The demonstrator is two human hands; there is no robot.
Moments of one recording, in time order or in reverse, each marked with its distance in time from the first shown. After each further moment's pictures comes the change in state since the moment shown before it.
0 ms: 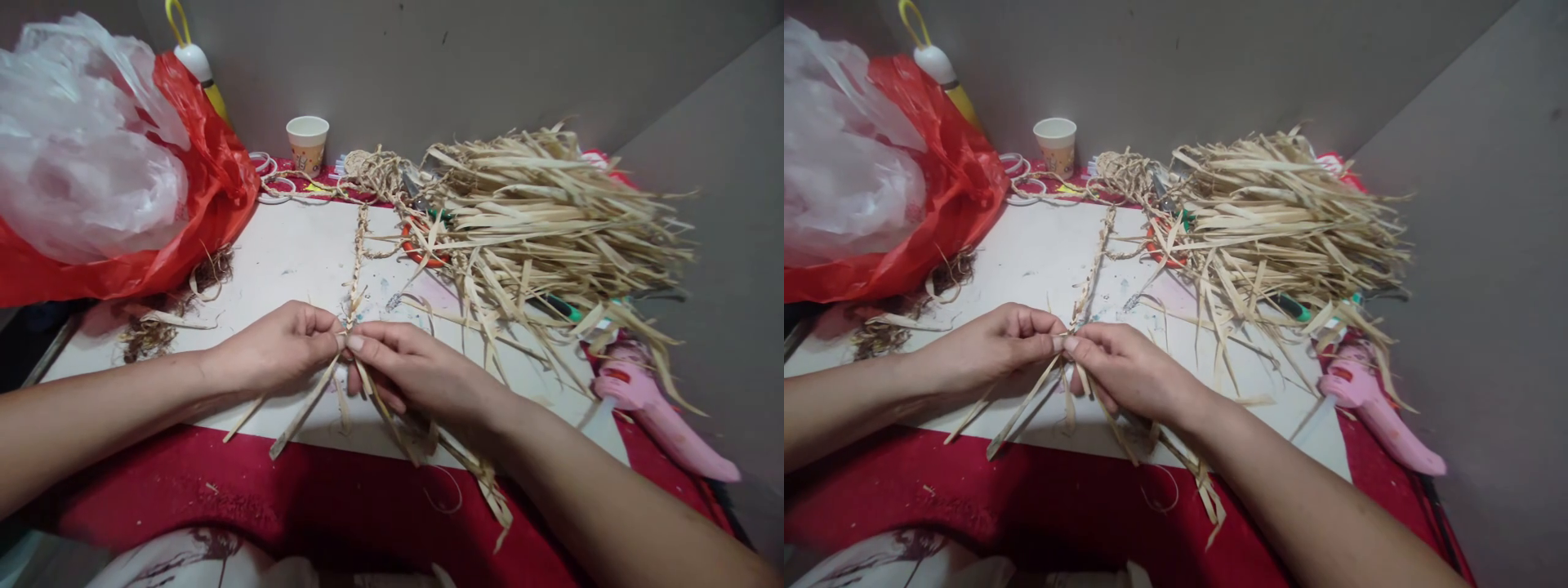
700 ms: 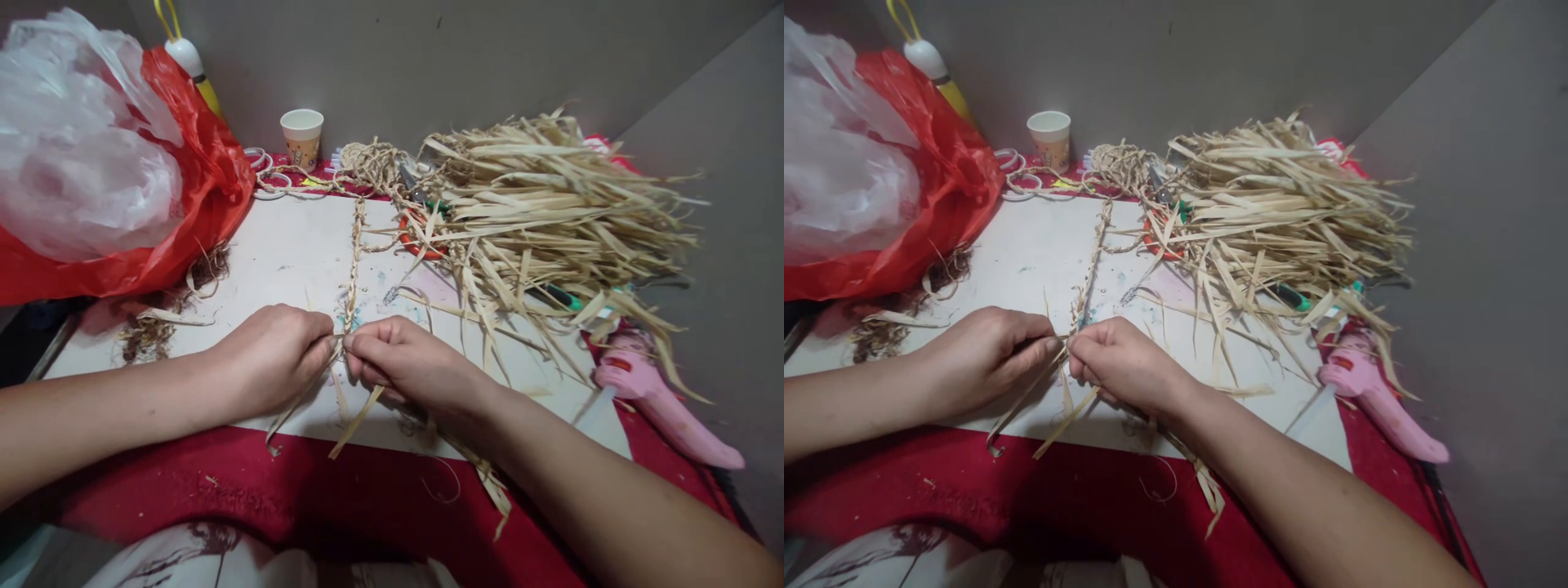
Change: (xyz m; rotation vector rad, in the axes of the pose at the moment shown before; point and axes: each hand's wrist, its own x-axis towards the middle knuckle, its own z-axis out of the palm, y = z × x) left_hand -0.013 0.011 0.005 1.111 0.180 0.156; right_hand 0.007 0.009 0.010 0.283 0.007 0.120
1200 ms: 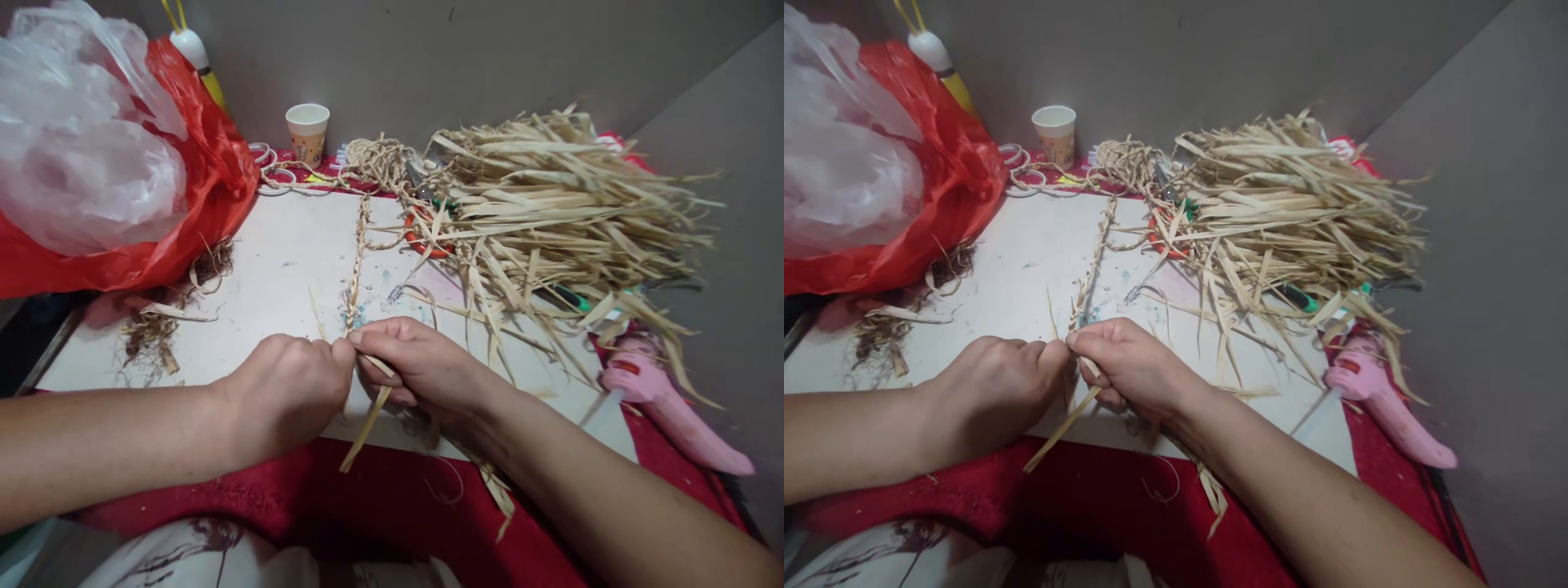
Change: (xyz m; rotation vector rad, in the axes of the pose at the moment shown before) left_hand -0.014 0.014 0.030 0.605 0.107 0.218; right_hand -0.003 -0.001 0.000 0.157 -0.087 -0.032
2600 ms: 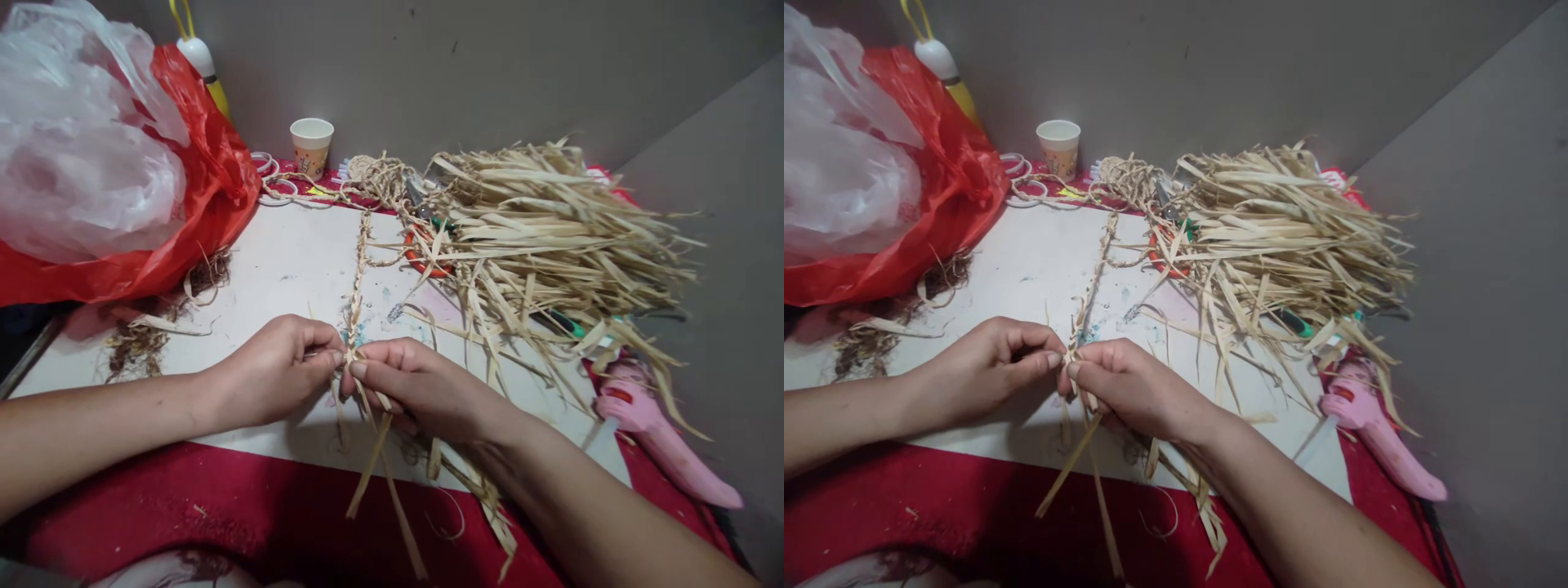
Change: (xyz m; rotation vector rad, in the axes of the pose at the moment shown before) left_hand 0.014 -0.037 0.006 -1.366 -0.061 -0.299; right_hand 0.003 0.001 -0.015 -0.193 -0.062 0.051
